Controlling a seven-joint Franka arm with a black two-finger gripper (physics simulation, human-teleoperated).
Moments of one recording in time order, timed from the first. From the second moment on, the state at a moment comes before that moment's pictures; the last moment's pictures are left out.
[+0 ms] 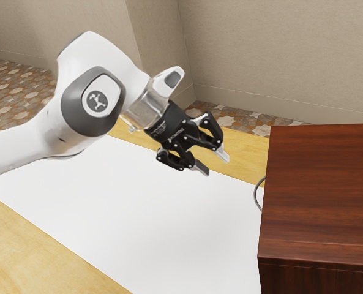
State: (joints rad) arm 0.03 -0.07 -0.08 -1.84 -0.57 2.11 -0.39
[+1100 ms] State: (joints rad) arm 0.02 -0.03 -0.13 -1.88 -0.67 2.16 -0.26
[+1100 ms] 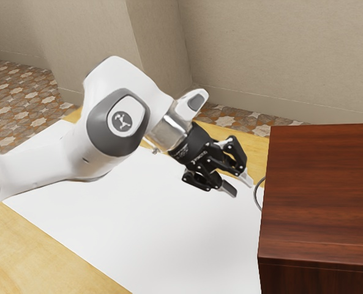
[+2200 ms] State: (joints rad) arm -0.02 -0.02 -0.13 -1.91 -0.66 2.22 -0.24
